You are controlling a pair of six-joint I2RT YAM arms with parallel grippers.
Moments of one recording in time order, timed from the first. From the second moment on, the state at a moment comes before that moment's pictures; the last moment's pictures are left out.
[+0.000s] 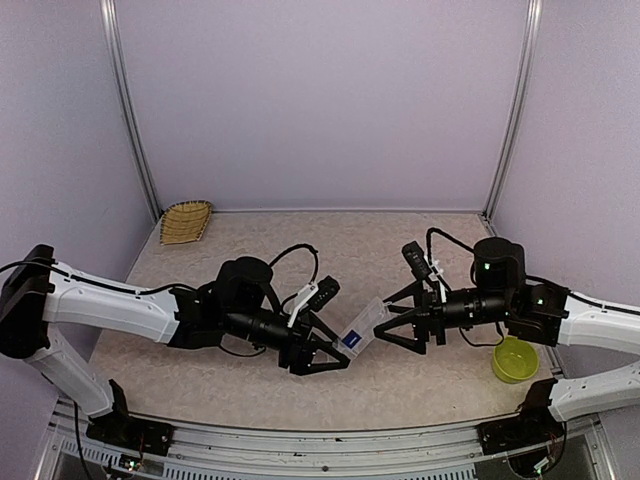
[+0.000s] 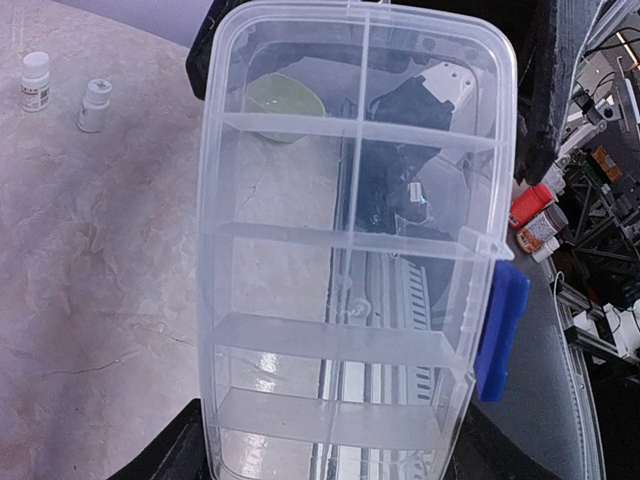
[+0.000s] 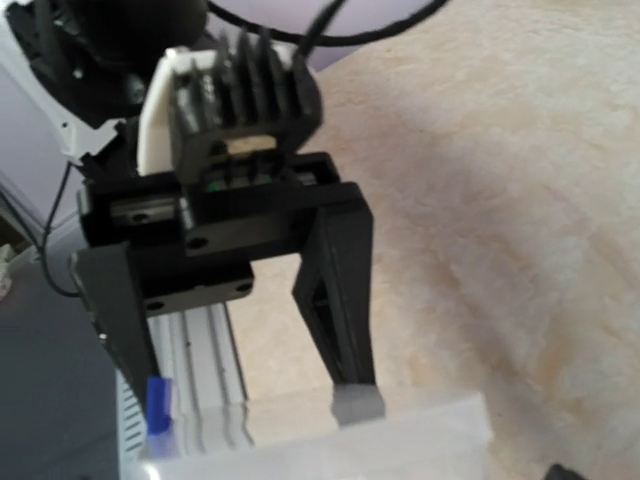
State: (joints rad) left arm -1.06 1.53 0.82 0.29 0.58 -0.28; right arm 0.86 0.98 0.64 0.01 -0.52 0.25
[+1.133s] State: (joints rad) left arm -1.07 1.53 0.81 0.30 0.62 -0.28; right arm 0.86 1.00 0.59 0.13 -0.62 0.26
